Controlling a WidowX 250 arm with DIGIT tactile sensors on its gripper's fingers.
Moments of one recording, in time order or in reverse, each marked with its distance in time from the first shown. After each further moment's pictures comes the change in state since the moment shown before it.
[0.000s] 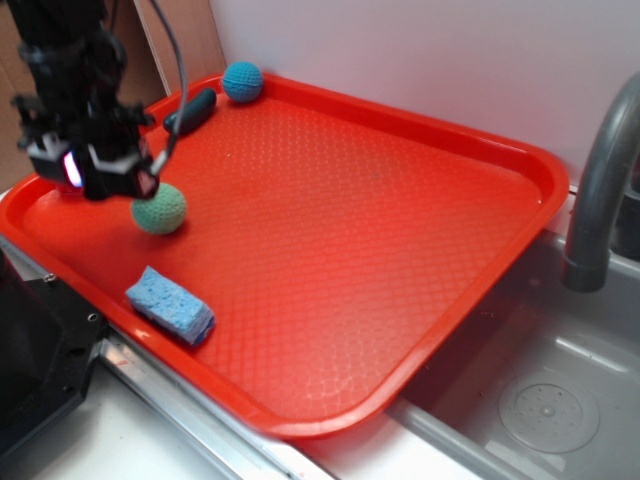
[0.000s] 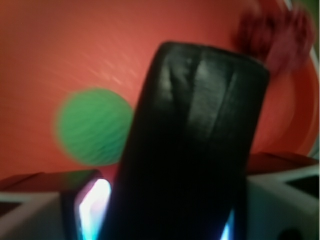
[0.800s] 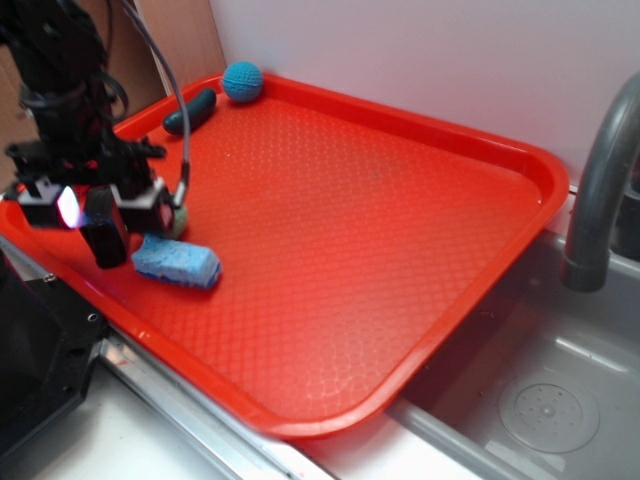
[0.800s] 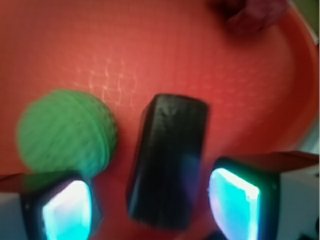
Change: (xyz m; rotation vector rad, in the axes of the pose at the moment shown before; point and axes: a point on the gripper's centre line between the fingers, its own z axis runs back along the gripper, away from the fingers) arm -0.015 -0.001 -0.047 0.025 0.028 0.248
